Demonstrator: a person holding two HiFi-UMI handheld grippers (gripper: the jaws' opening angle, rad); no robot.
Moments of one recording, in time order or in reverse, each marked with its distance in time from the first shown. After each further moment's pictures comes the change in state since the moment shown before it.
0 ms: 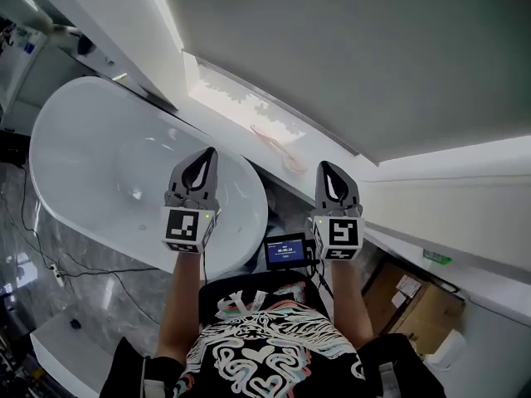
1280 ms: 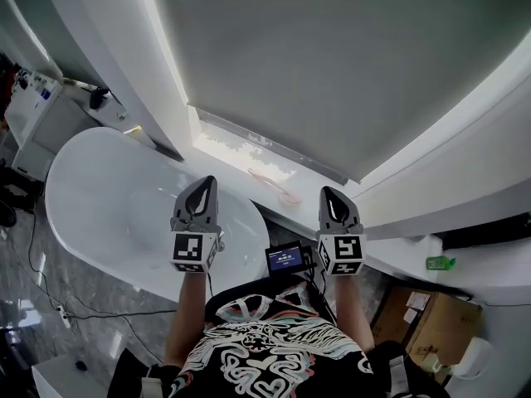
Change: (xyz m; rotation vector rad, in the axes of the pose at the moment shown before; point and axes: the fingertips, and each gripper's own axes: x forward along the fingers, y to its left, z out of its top) left arm -0.081 -0.032 0.086 0.081 -0.160 0.012; right arm -0.107 -0.011 0.053 0.049 -0.128 -0.079
